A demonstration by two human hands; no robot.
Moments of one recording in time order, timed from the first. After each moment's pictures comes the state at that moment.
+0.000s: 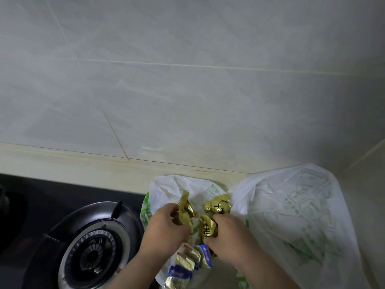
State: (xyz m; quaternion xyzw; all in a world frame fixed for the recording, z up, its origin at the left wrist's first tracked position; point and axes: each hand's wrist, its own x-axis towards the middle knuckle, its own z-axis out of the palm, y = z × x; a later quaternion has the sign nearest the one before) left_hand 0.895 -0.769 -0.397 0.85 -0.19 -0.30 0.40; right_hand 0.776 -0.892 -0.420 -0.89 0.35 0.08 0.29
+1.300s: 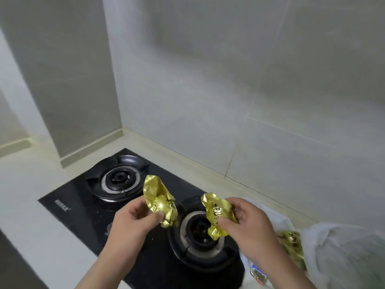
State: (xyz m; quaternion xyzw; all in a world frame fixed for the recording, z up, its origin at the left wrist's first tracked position) left_hand 0.929 -0.426 -0.258 0.68 -0.08 -0.11 0.72; right_hand 0.839 -0.649 -0.247 -0.83 0.21 -0.10 0.51
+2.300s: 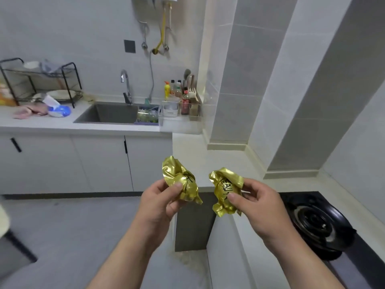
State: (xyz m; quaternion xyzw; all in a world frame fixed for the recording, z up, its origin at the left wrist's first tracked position) left_hand 0.824 -0.010 -0.208 0.44 0.15 0.21 0.86; right_hand 0.924 -0.201 -0.184 -0.75 -0.20 0.11 0.63
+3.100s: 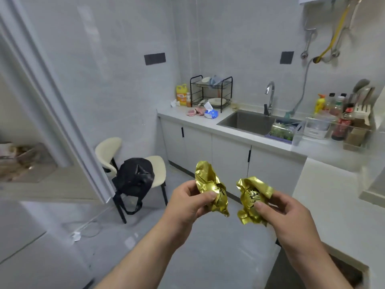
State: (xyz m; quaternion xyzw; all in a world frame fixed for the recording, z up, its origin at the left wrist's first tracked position) left_hand 0.752 0.019 -0.174 0.51 0.37 0.42 0.66; right_hand 0.950 -0.056 -0.211 -0.61 -0.38 0.33 0.61
